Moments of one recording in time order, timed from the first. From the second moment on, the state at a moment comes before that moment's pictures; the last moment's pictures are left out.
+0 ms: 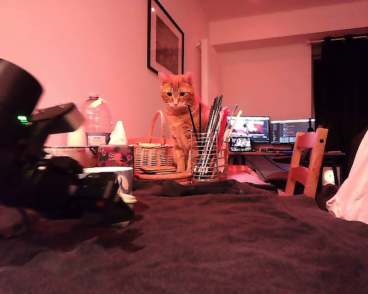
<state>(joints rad) -0.54 1.79 0.43 0.92 0.11 -0.02</state>
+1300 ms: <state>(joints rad) -0.54 1.95 0.61 0.87 0.08 0.03</state>
